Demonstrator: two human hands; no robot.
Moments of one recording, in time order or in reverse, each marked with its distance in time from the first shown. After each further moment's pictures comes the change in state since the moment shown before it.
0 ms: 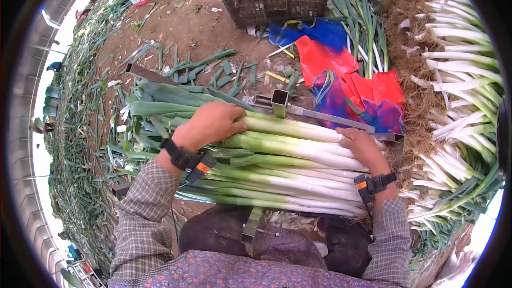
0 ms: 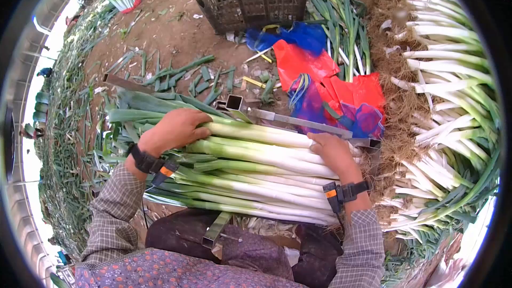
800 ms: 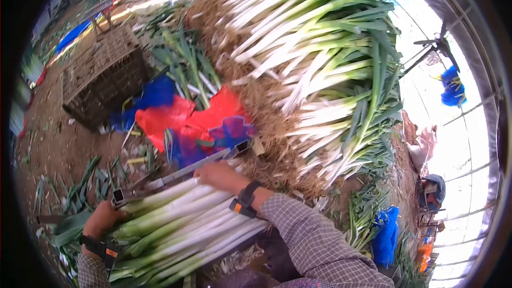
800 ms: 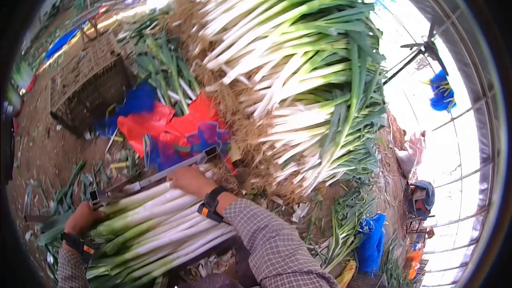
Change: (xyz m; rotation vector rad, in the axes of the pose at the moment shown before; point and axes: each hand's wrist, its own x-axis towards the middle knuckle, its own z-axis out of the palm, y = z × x) left_hand 0.051 -0.005 -0.010 -0.270 -0.337 -0.291; right_hand 0.007 0.016 0.021 -0.009 0.128 -0.005
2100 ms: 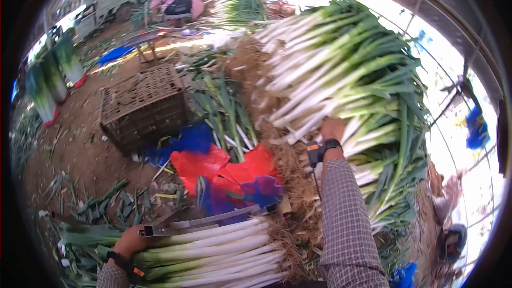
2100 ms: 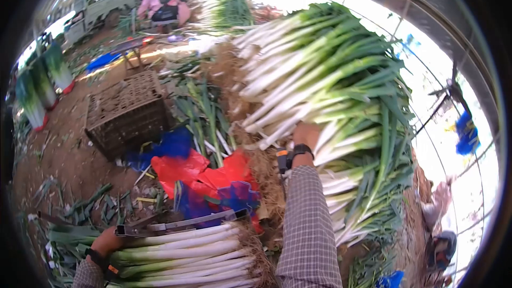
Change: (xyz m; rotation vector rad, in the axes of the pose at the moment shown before) left_hand 0.043 -0.033 0.043 0.013 0.242 0.292; right_hand 0.038 0.183 -0.308 0.184 1.359 0.768
